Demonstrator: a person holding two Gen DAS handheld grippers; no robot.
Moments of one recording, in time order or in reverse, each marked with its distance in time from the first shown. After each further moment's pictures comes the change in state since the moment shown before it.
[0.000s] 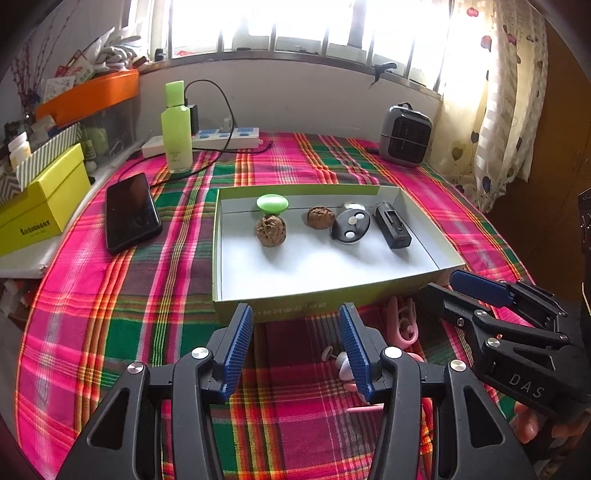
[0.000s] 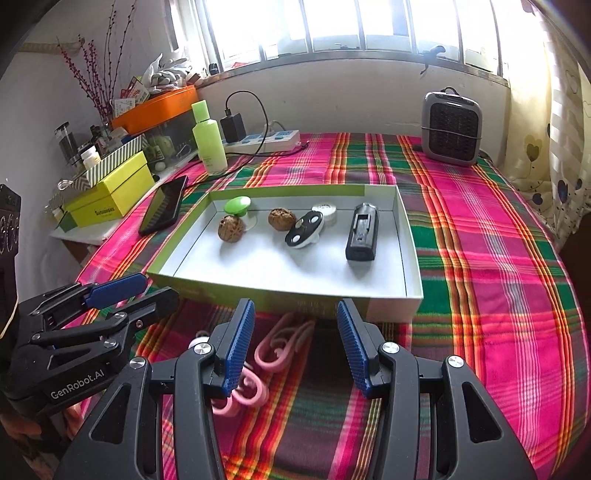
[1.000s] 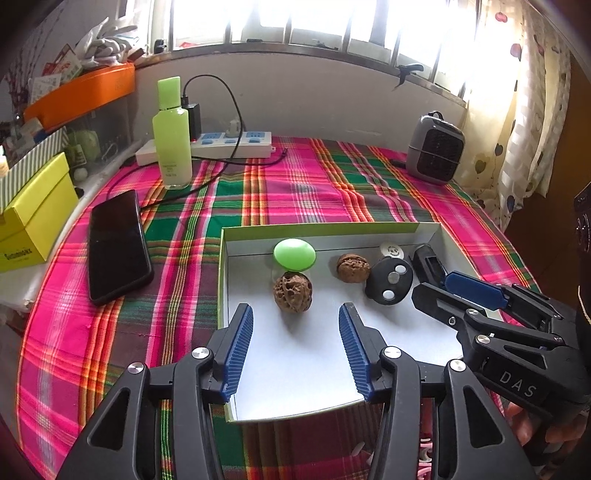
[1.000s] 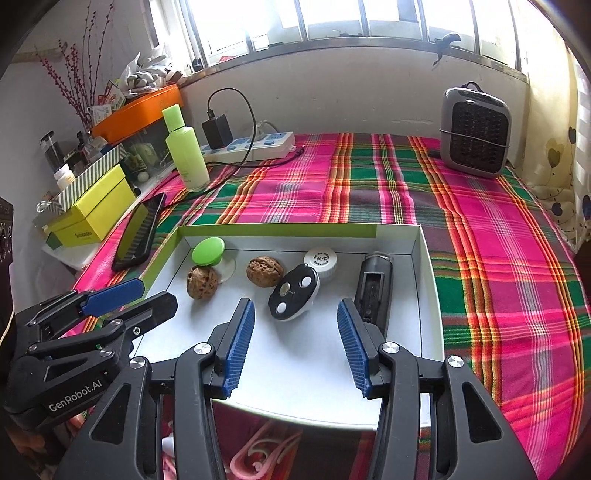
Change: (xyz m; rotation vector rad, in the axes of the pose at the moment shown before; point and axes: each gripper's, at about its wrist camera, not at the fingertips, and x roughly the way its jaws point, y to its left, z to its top) left arm 0.052 0.019 0.056 -0.031 0.019 0.026; right arm 0.058 -0.015 0.057 0.017 0.032 0.015
